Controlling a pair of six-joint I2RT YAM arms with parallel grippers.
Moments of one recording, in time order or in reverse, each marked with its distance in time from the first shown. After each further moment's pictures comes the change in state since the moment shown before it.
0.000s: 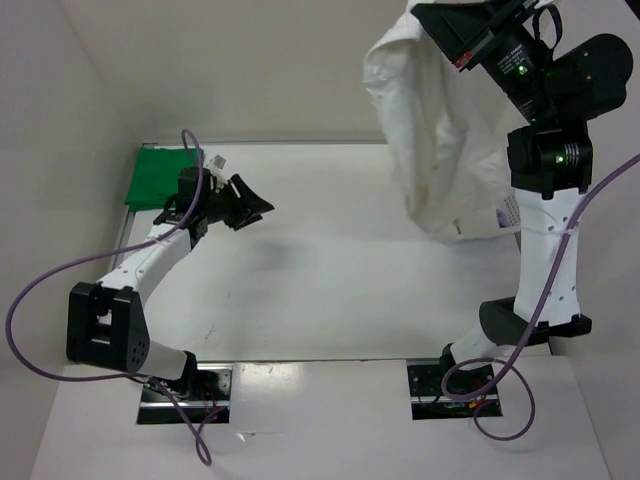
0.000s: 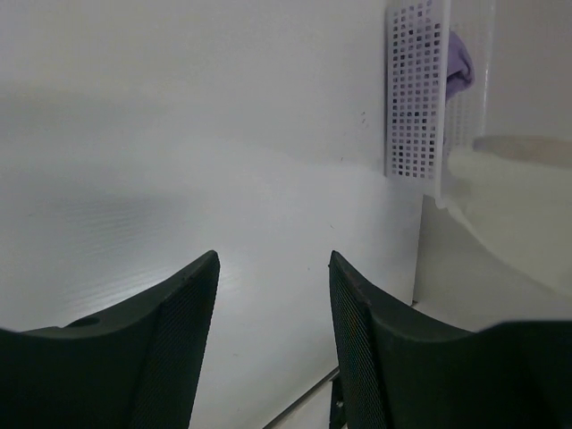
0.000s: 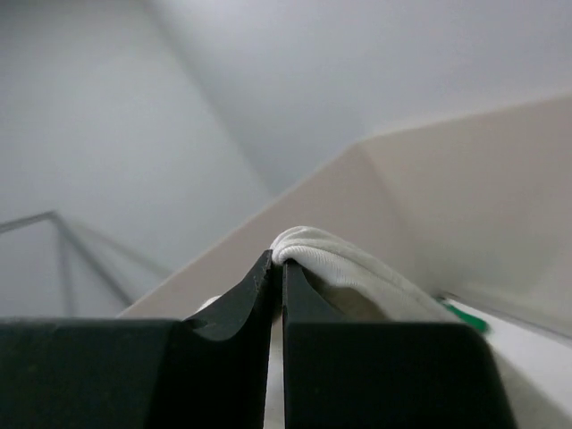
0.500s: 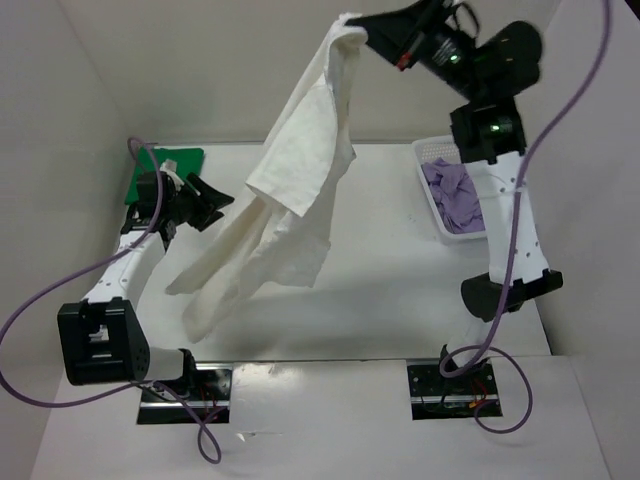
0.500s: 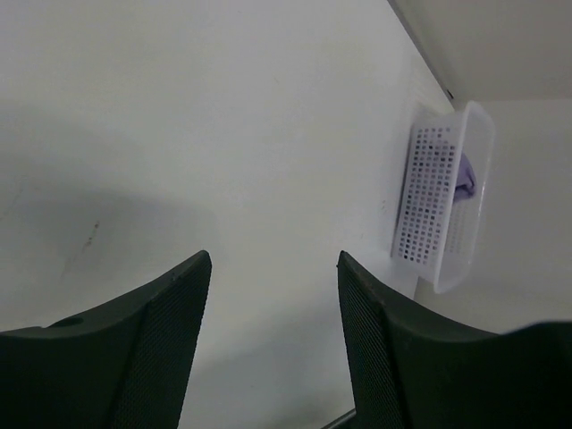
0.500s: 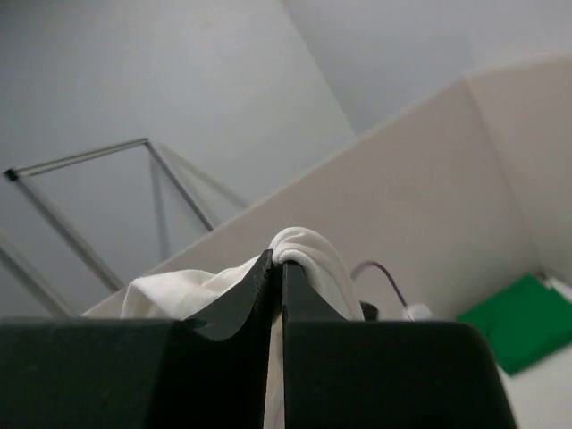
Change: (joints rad) left arm 0.247 -0.076 -0.056 -0.033 -0.004 -0.030; right arm 0.195 0.242 0.213 0.215 -0.182 0.114
